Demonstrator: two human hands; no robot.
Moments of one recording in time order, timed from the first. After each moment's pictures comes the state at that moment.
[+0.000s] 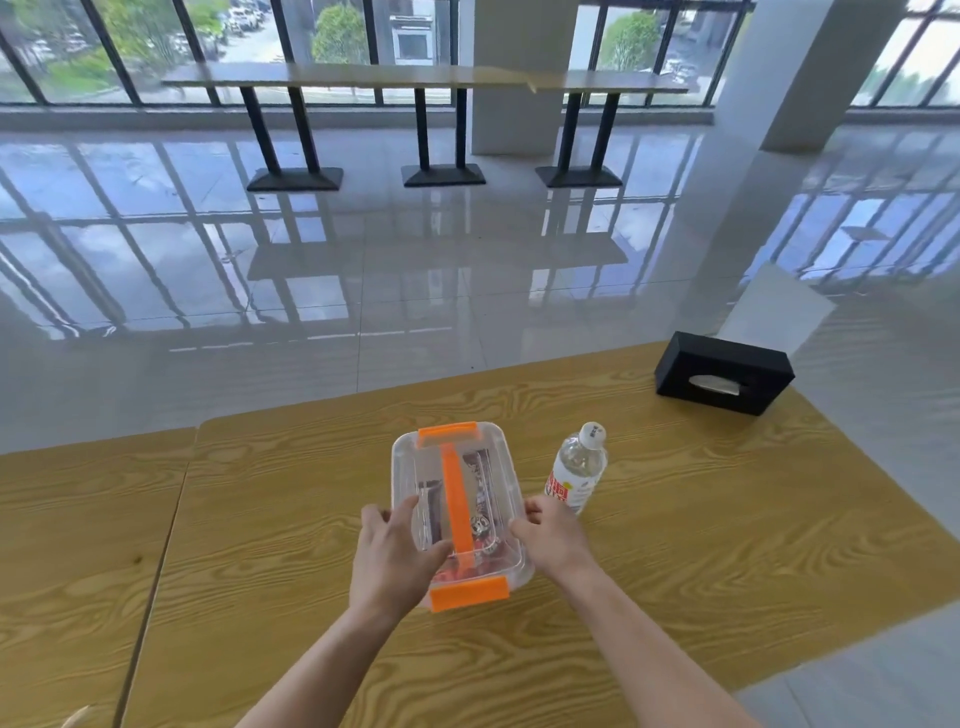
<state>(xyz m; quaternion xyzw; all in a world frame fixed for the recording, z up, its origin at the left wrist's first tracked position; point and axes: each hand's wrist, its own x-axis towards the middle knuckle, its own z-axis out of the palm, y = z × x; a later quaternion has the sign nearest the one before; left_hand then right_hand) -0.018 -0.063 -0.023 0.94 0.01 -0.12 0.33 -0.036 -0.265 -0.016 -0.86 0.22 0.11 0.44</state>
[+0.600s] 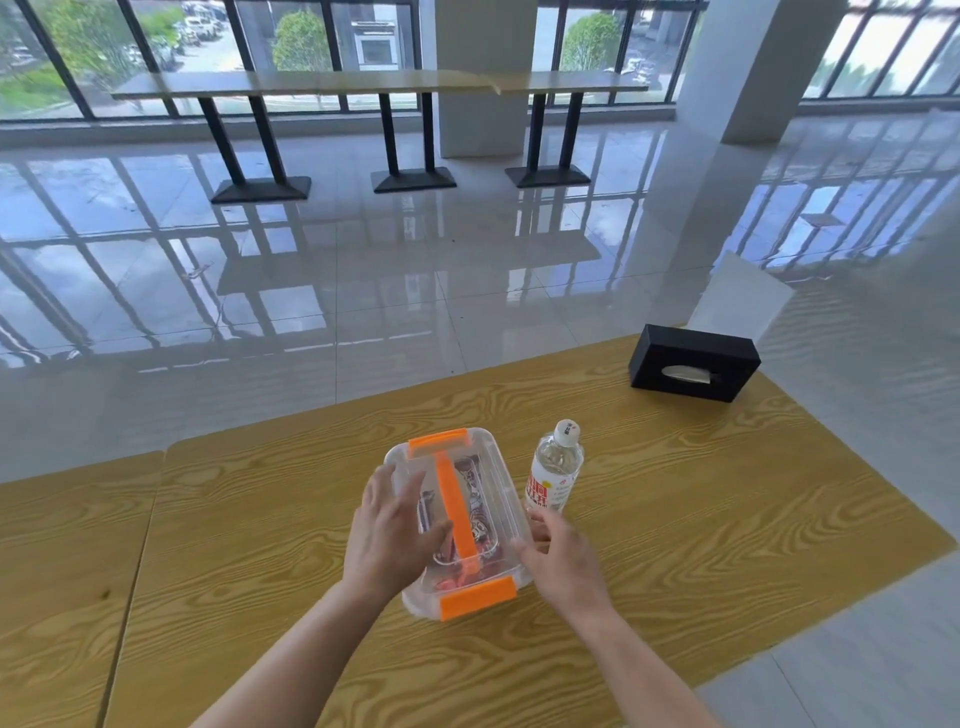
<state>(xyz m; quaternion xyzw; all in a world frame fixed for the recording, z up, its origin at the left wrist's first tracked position) 0.016 -0.082 -0.020 0.96 -0.14 -0.04 0.23 -0.073 -0.285 -0.032 -0.88 0.20 0.02 0.44</state>
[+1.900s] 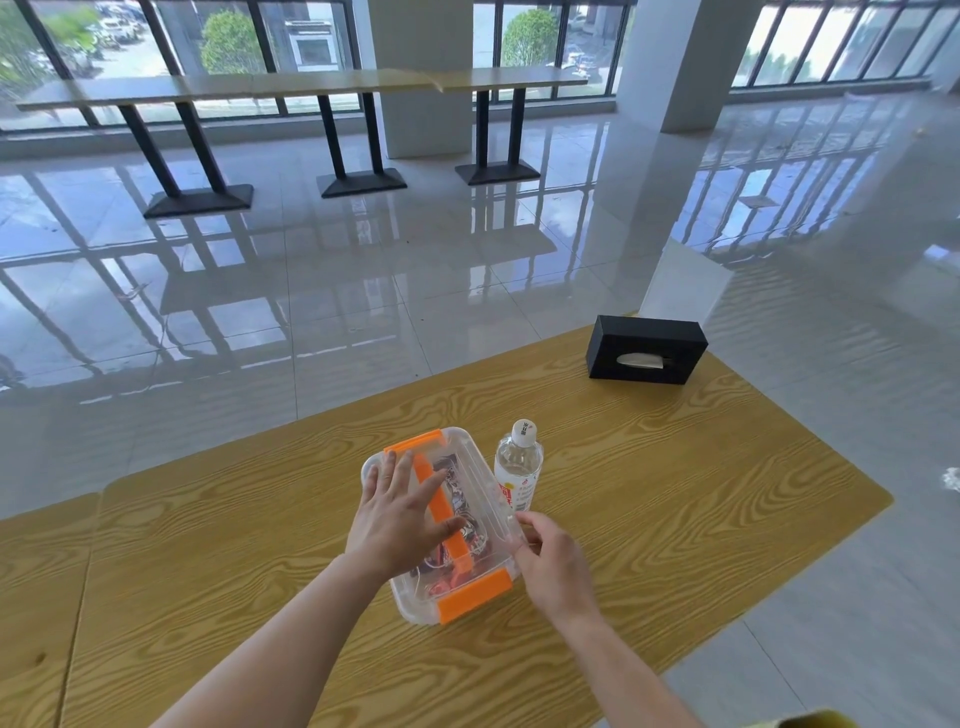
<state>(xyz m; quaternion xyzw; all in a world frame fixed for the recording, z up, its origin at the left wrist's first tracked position) 0.054 -0.128 -0.038 0.95 -0.27 -0.12 0.07 -0.084 -0.303 -0.038 -0.85 0.25 -0.04 0.47</state>
